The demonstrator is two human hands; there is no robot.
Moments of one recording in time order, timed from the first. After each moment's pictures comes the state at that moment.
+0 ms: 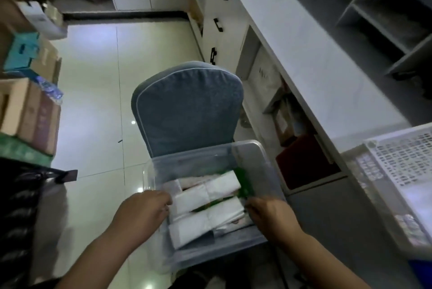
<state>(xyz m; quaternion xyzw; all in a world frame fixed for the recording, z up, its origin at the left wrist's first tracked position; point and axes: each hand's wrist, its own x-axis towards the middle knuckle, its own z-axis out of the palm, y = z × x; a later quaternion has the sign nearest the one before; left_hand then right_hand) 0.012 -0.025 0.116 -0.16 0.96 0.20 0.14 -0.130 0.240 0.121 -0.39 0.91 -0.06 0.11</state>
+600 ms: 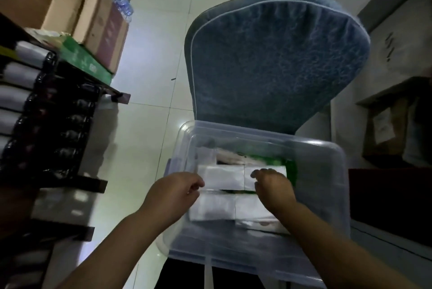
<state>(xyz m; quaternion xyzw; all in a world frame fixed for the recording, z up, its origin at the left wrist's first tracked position) -0.010 -0.026 0.011 -0.35 0.86 0.35 0.15 -0.210 0.127 -0.067 -0.48 0.83 0.03 0.27</state>
